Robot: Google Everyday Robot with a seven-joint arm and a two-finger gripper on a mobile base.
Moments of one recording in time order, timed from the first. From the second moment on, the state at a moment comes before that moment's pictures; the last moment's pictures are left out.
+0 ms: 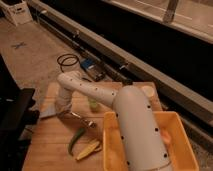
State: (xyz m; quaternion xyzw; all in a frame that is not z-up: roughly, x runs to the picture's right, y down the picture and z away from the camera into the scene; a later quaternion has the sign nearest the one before) arm -0.283 0.132 0.883 -0.29 -0.38 -0.31 0.82
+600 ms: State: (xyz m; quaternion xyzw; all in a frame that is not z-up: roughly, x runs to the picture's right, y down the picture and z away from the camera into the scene) arm -0.282 0.128 0.871 -0.27 -0.38 -0.31 0.83
